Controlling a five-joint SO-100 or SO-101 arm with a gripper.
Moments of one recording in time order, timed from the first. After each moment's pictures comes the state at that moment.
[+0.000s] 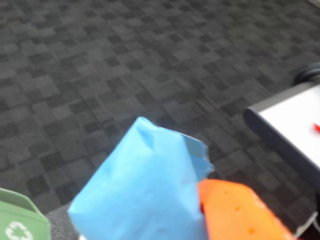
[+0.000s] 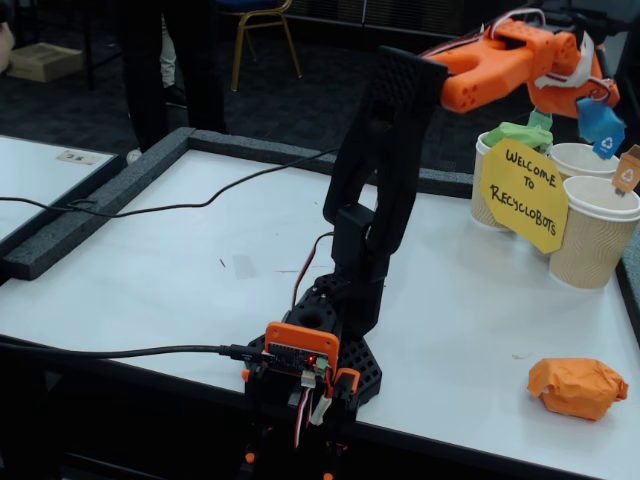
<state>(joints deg) 32.6 73.4 65.9 42.4 49.0</state>
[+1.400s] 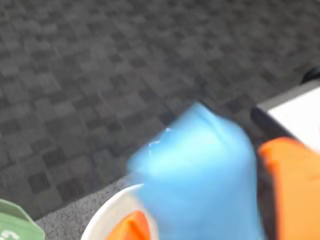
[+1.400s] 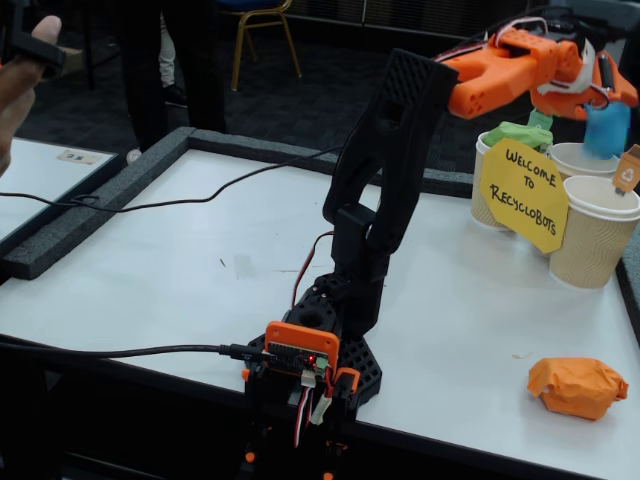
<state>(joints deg) 32.6 68.8 61.6 41.8 54.5</state>
